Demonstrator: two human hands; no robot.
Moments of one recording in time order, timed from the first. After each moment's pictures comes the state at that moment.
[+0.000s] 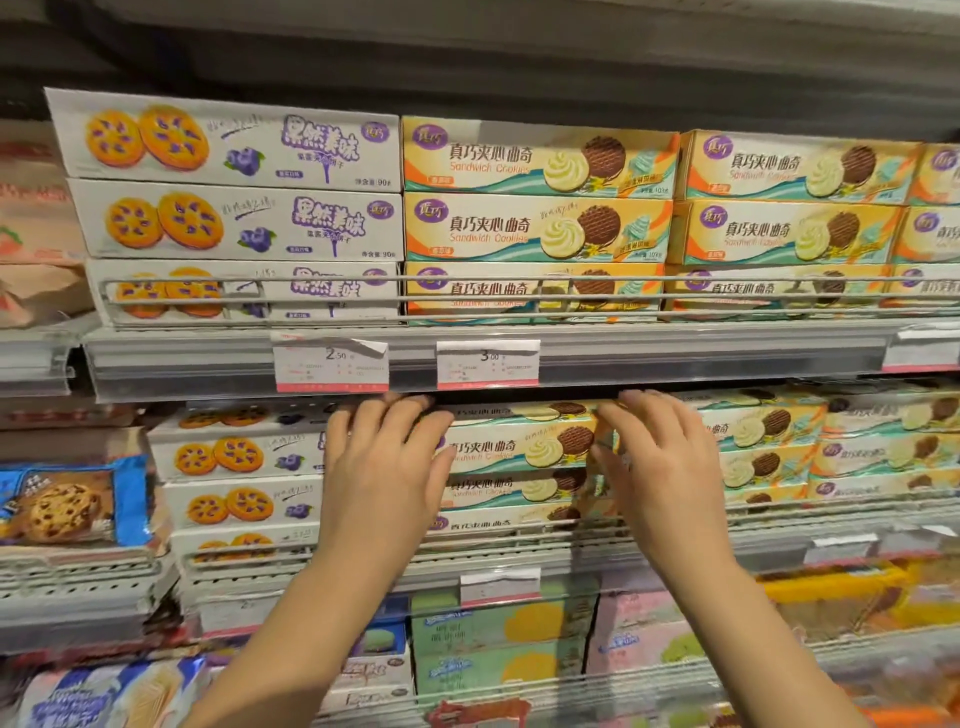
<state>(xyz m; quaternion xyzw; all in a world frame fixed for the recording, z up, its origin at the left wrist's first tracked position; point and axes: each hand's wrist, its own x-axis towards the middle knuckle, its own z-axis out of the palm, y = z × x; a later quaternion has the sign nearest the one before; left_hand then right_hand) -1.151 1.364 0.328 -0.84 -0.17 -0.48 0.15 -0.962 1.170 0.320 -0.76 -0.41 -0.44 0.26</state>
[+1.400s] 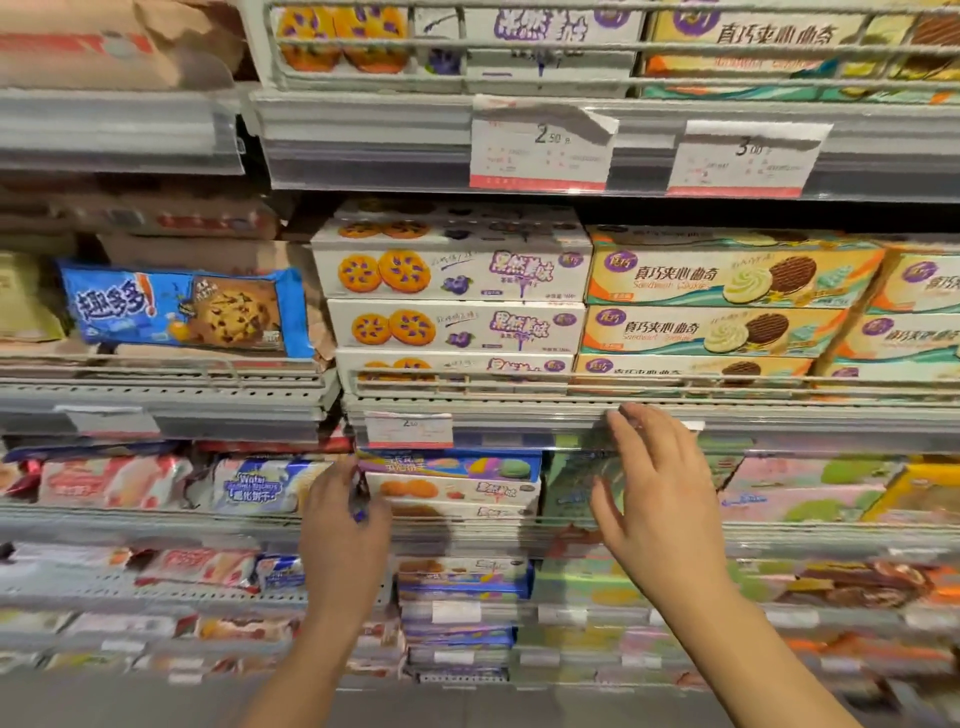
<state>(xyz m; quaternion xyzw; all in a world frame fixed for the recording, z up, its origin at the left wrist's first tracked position) -1.325 1.426 0.118 -0.72 -0.48 -0.38 -0.31 -1.108 1.227 0.194 -0.83 -0.47 -0.22 0.21</state>
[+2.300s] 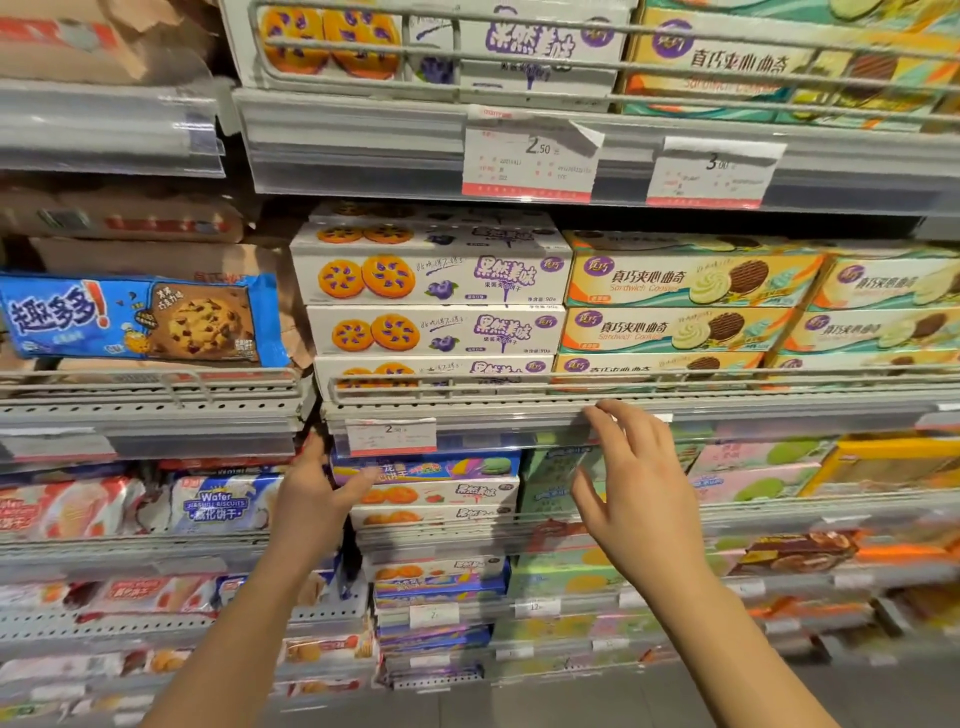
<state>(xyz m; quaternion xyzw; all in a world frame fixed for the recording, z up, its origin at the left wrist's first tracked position) -1.317 1.497 0.123 -0.76 -0.41 -0.28 -0.42 -1.120 1.229 0.203 -0.85 -0.43 -0.20 0.20</state>
